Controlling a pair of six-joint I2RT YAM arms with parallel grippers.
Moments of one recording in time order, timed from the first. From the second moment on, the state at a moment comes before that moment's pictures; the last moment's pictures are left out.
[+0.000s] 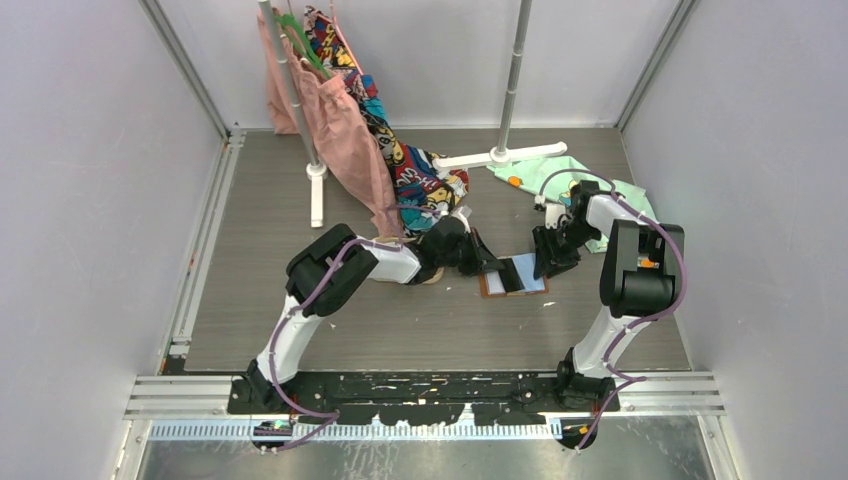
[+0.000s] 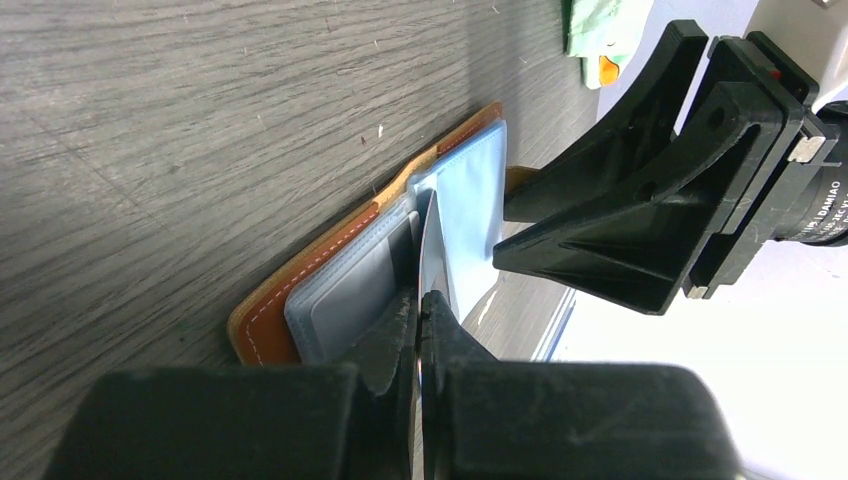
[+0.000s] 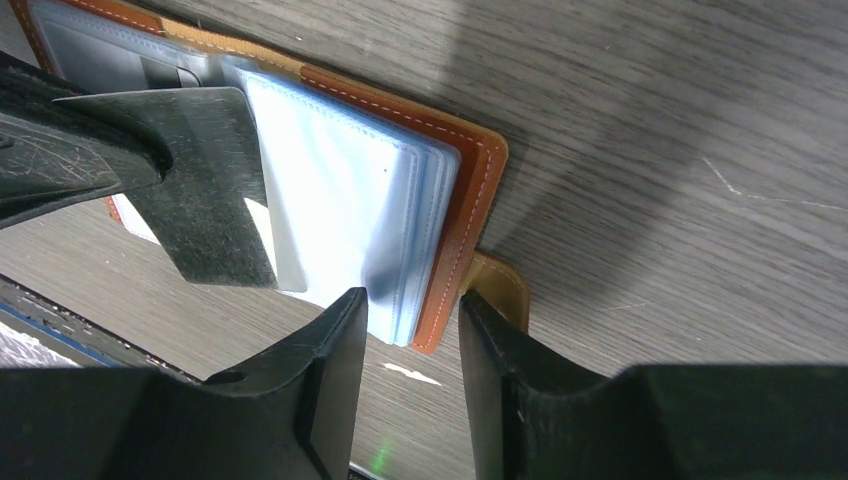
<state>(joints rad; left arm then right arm) -0.89 2.22 1.27 0.48 0.27 -1.18 -0.13 1.79 1.10 -0.86 -0.39 -0.37</state>
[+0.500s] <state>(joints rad) -0.88 2.25 1.31 0.46 0.31 -1.21 -0.12 1.79 1.11 -0.86 -0.38 -0.37</state>
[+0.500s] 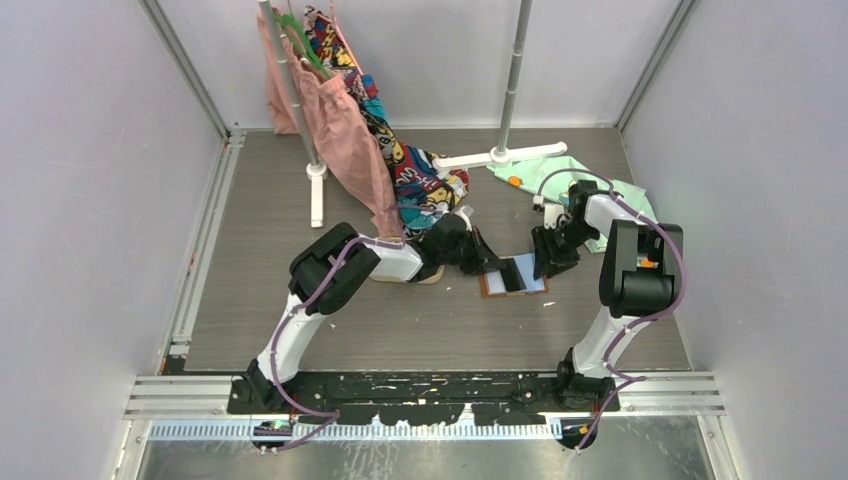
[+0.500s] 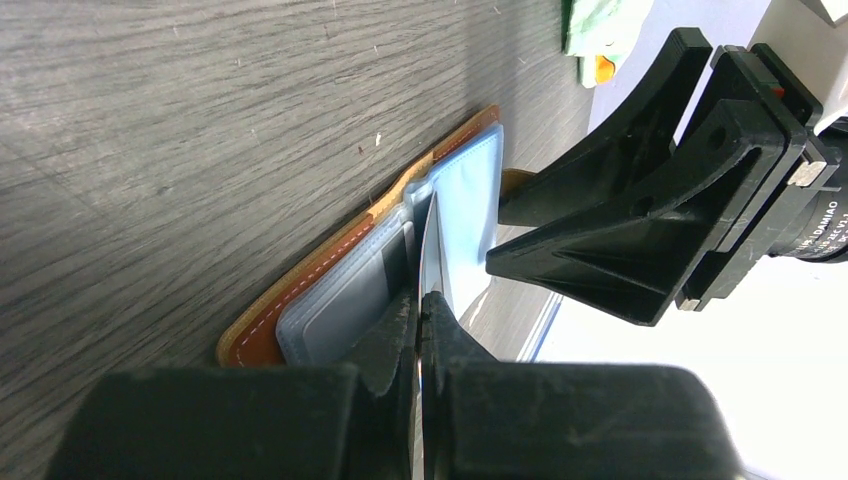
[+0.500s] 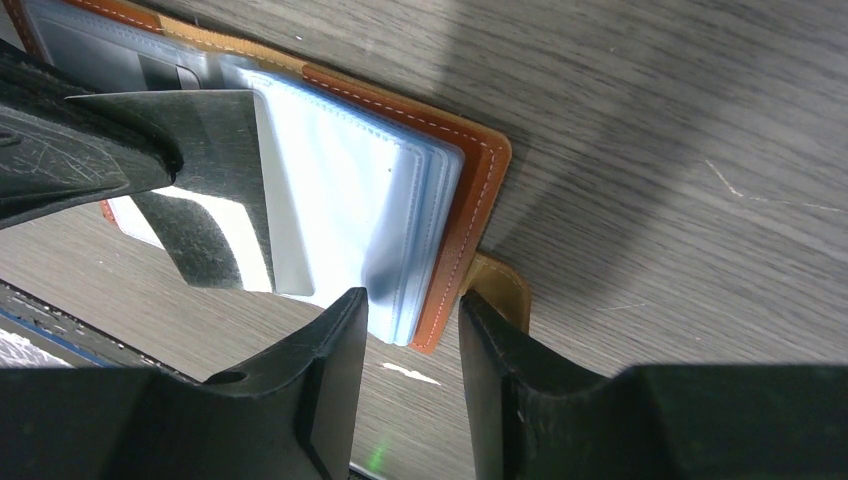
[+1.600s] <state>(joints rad) -0.87 2.30 1.38 0.46 0.37 -1.22 -0.10 1.56 1.05 -0.81 -0.40 -0.40</state>
